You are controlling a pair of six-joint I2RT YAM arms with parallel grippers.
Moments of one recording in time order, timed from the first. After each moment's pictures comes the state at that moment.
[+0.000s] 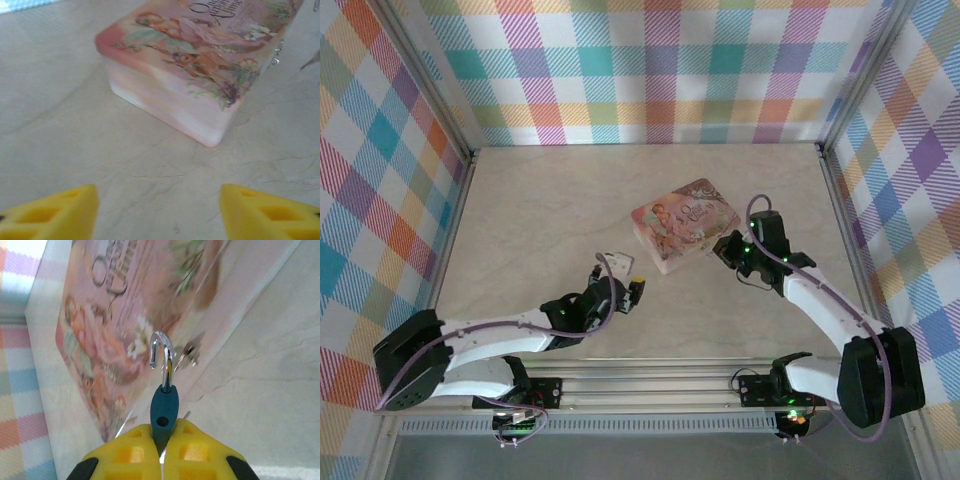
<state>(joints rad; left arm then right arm) -1.05 1.19 0.53 0.09 -0.58 -0.32 0.31 1.18 0.70 -0.28 -0.33 0.92</state>
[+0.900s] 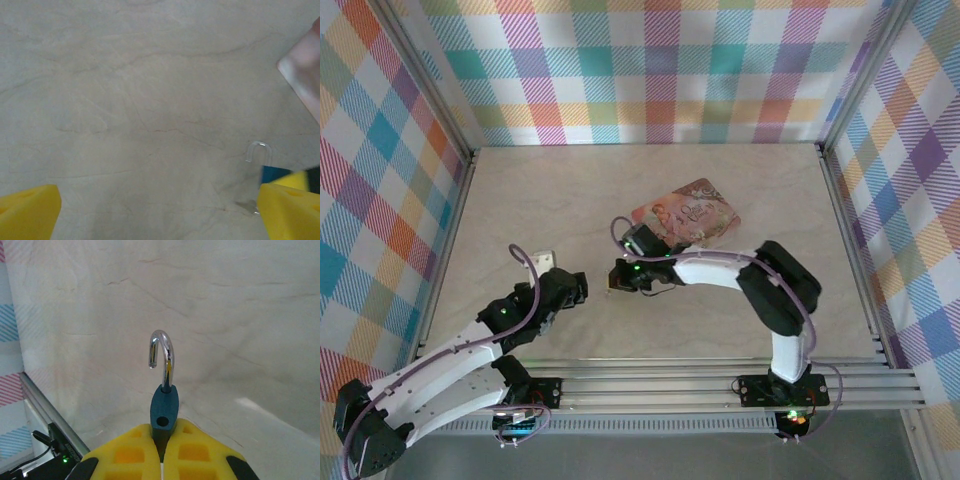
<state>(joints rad) -0.77 0.78 0.56 -0.66 -0.60 -0.75 0.90 1.92 1.18 -0.13 -0.41 0.91</state>
